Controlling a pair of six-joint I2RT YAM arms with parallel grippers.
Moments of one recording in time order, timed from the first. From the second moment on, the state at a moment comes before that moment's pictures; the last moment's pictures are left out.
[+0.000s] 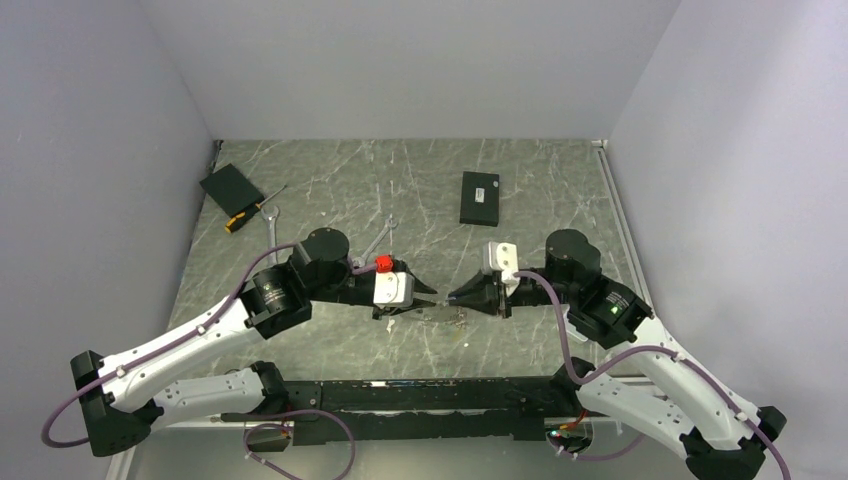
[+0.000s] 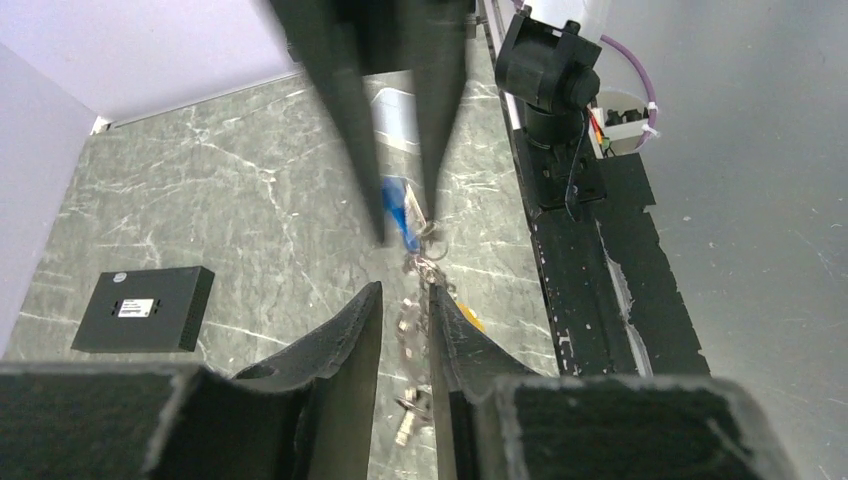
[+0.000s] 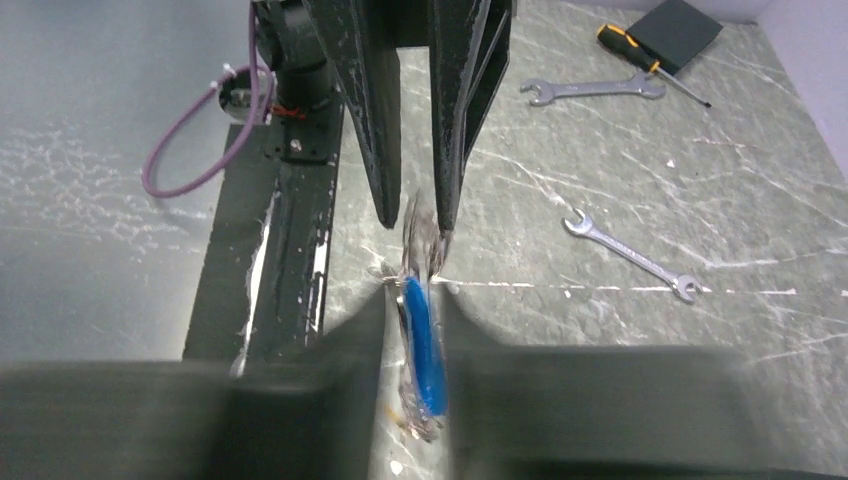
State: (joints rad) left arm -0.99 0.97 0.97 -0.23 0.58 0.39; right arm 0.75 0.75 0.89 -0.42 -0.77 -0.32
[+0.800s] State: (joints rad) left arm -0.99 0.98 0.94 -0.19 0.50 0.35; right arm 0.75 0.76 0.89 -0.40 -0.60 -0.34
